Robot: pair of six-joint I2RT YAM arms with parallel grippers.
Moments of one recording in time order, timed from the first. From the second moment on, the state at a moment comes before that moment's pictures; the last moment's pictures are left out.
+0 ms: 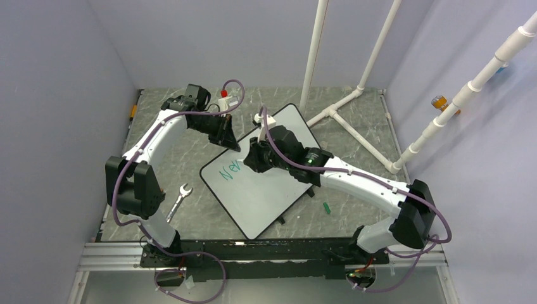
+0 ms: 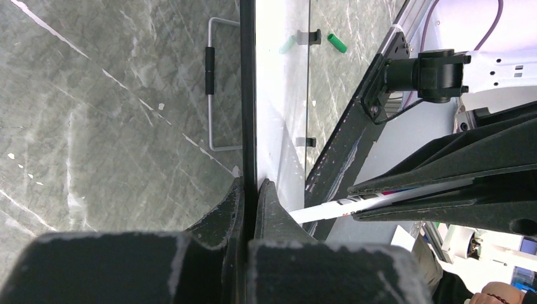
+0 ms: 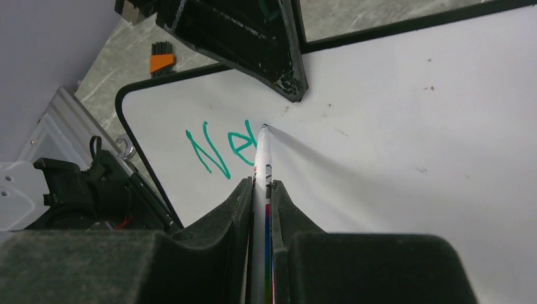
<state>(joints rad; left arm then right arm) -0.26 1.68 1.50 -0.95 0.87 0.13 0.96 1.42 1.18 -0.26 0.03 0.46</state>
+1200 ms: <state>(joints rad) -0.26 1.68 1.50 -0.95 0.86 0.13 0.95 1.38 1.13 -0.27 0.02 0.46</state>
